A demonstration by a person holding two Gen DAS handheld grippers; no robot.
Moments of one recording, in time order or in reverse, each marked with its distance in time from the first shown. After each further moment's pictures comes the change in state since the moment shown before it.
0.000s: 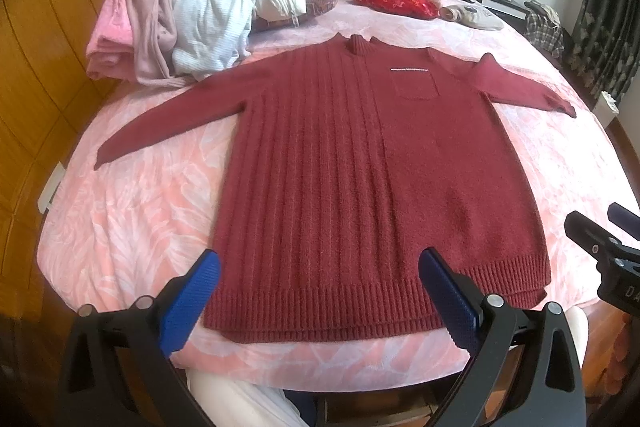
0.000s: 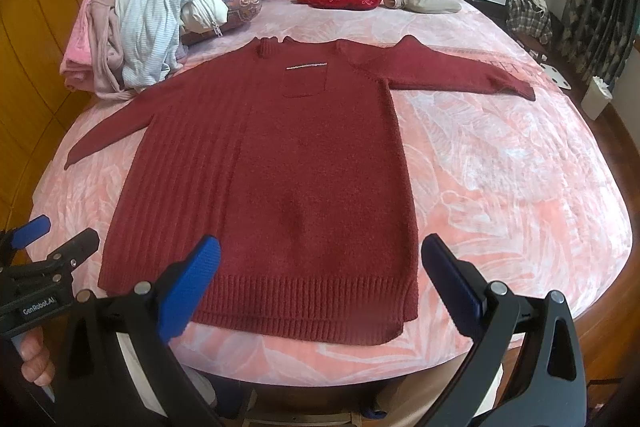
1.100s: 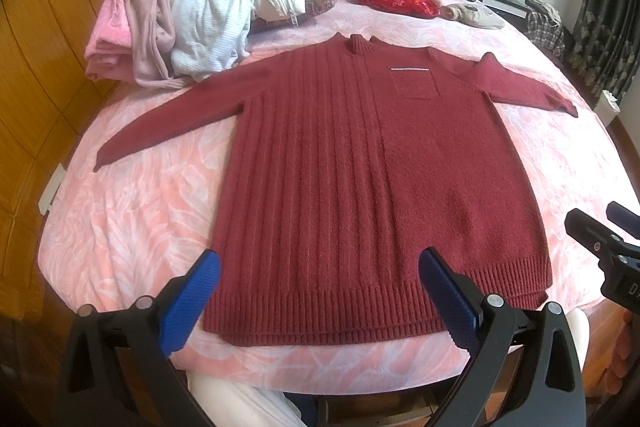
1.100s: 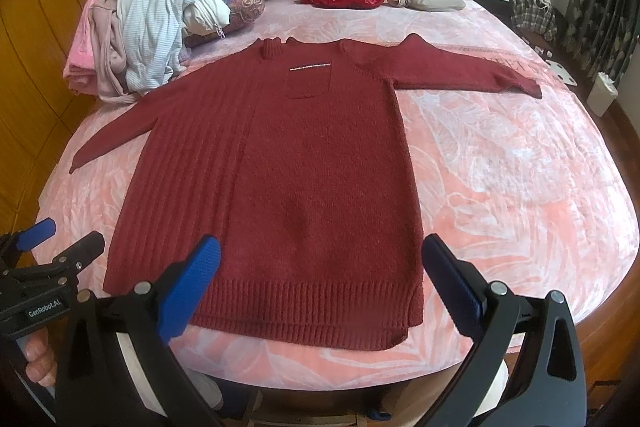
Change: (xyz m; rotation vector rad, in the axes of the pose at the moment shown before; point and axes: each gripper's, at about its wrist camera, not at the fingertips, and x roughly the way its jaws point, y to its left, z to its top) left arm 0.003 0.000 0.000 0.001 0.004 -0.002; right arm 0.005 -0.005 0.003 0.008 0.000 0.033
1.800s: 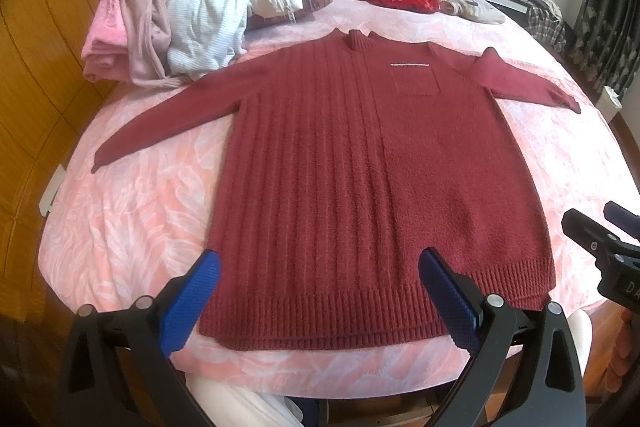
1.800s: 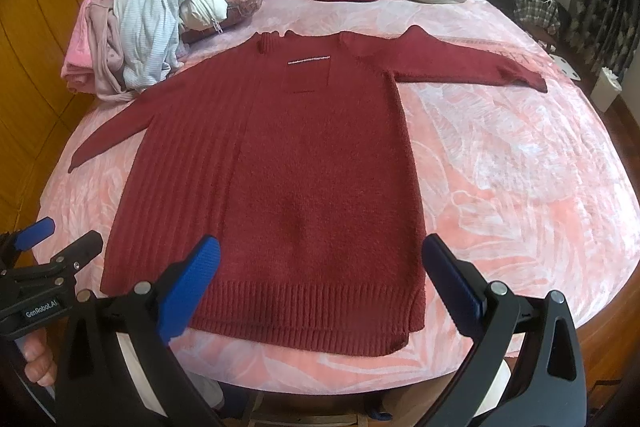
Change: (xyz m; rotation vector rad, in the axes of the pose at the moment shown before) left arm 0.011 -0.001 0.008 0.012 0.016 0.005; right arm 0.015 -0.008 0.003 0.005 0.024 0.013
